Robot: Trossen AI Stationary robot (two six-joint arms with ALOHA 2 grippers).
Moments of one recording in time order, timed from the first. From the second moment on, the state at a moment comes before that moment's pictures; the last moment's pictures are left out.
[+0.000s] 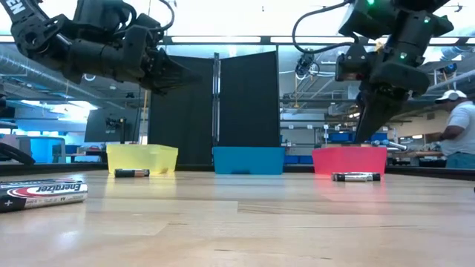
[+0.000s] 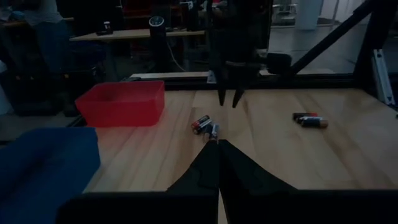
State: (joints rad) left arm 0.09 1.25 0.32 0.83 -0.04 0.04; right arm 0.03 1.26 0.70 -0.57 0.16 0.28
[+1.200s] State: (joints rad) left arm 0.09 1.25 0.32 0.84 -0.06 0.10; right arm -0.03 1.63 0.89 -0.70 0.14 0.13
